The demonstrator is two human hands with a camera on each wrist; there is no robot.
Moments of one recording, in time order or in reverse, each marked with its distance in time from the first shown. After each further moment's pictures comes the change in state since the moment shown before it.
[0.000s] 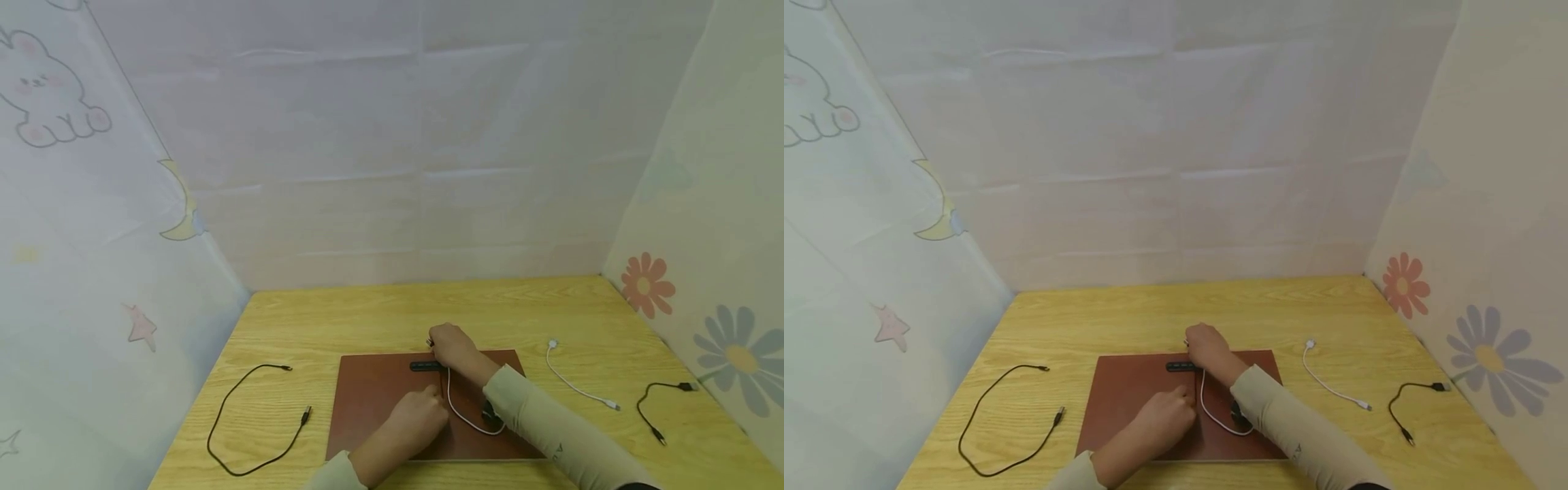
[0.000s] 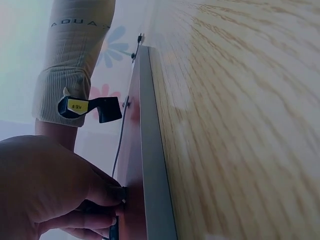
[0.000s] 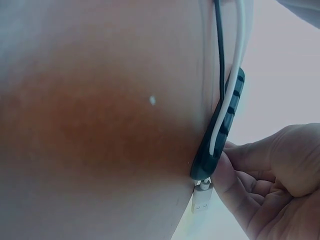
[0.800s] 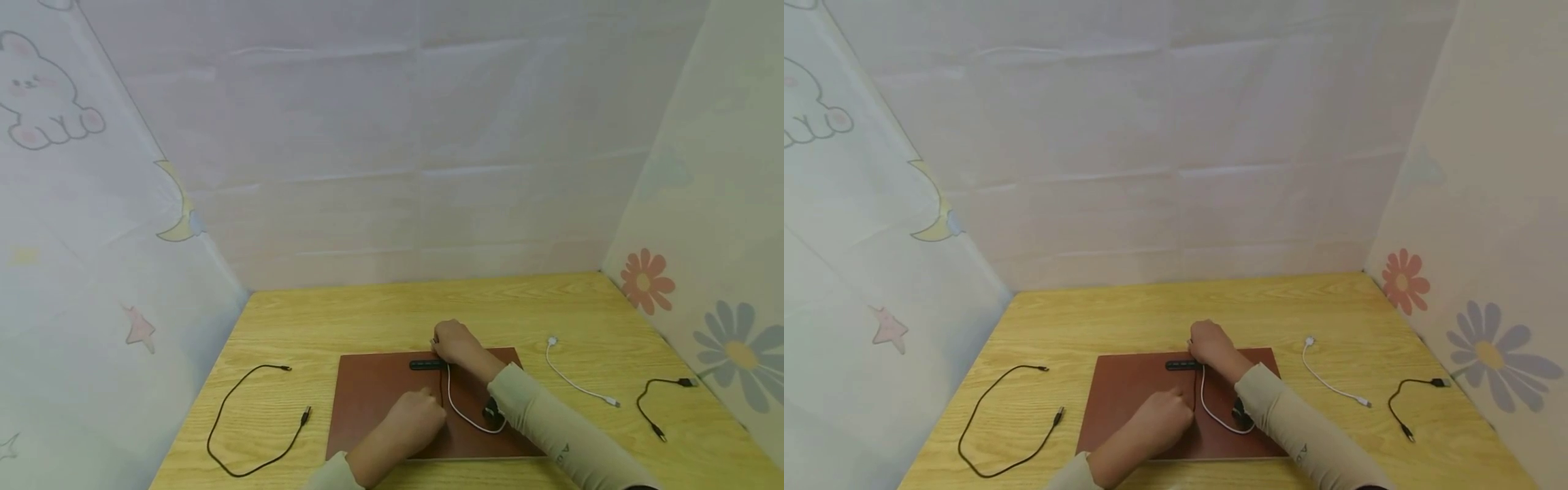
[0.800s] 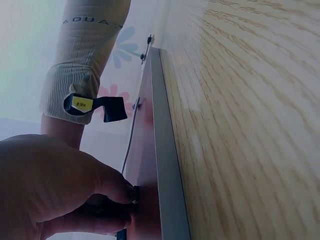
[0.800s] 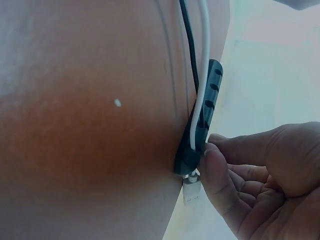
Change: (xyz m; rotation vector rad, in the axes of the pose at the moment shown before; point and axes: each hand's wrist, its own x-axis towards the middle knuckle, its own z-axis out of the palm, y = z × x) left_hand -0.003 -0.003 -0.004 -0.075 -0.064 0.003; right_hand -0.002 0.000 -0.013 0.110 -0.067 0.113
